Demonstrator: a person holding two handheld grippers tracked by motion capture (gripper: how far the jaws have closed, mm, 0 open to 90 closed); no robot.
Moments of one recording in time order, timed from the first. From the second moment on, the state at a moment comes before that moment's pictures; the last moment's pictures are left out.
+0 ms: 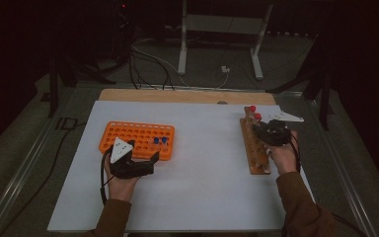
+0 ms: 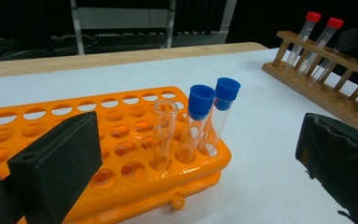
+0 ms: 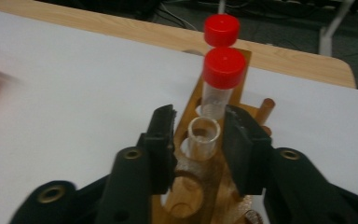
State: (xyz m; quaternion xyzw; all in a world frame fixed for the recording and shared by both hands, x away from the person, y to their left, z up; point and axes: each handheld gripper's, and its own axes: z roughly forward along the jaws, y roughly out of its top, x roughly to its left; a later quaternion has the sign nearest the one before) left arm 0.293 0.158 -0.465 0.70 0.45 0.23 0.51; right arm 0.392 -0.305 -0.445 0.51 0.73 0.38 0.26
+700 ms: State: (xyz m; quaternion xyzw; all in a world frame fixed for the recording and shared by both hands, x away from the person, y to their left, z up) left arm 0.293 0.153 -0.467 0.70 0.44 0.23 0.51; right arm 0.400 -0.298 -0.453 0.52 0.73 0.36 0.27
